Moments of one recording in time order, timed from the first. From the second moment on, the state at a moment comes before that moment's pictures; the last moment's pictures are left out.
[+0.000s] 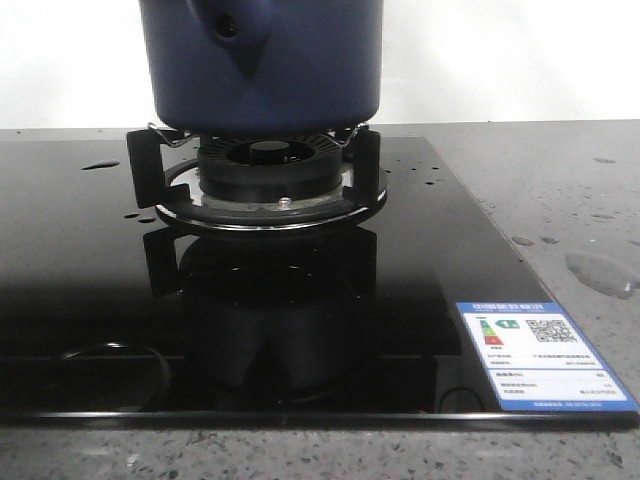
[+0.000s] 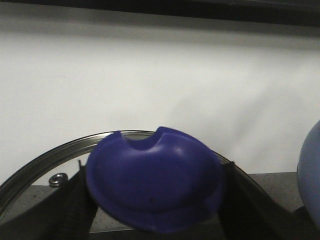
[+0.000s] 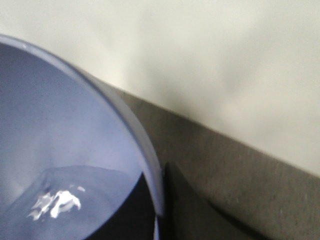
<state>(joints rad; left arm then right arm) -0.15 1.19 -1.11 -0.48 0.14 0.39 0.39 1.74 -1.74 0.35 0.52 -0.31</state>
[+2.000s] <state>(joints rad) -0.15 1.20 -1.11 -0.48 0.13 0.39 0.51 1.56 -1.14 0.05 -0.90 -0.38</state>
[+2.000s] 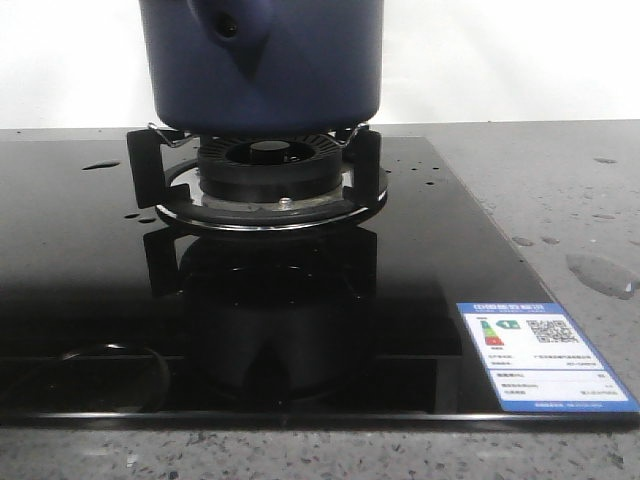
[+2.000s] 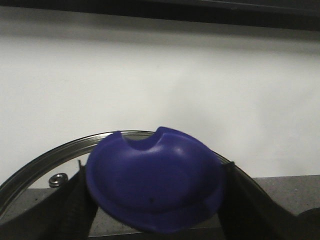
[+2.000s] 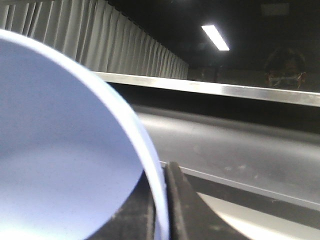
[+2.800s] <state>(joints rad) -0.42 1.20 -1.14 -0.47 0.09 0.39 0.03 1.46 -1.56 0.26 0.96 -0.24</state>
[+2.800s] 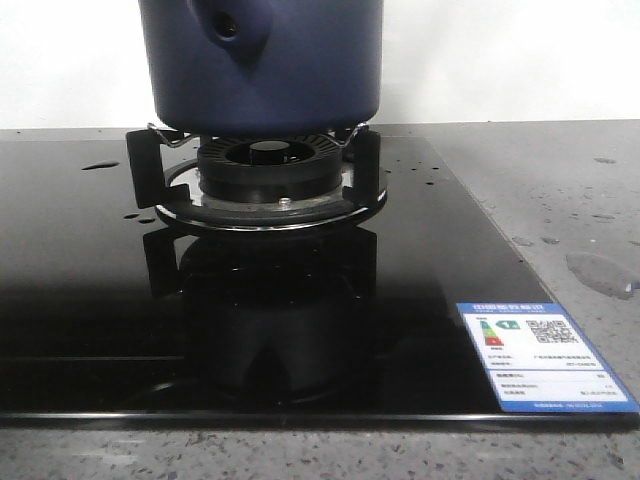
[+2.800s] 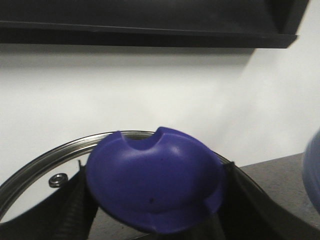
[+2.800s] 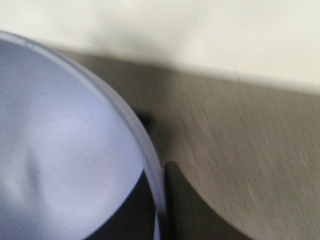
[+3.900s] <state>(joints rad) -0.49 1.20 -1.14 -0.47 0.08 0.39 -0.17 1.52 -1.23 0.23 1.01 -0.23</state>
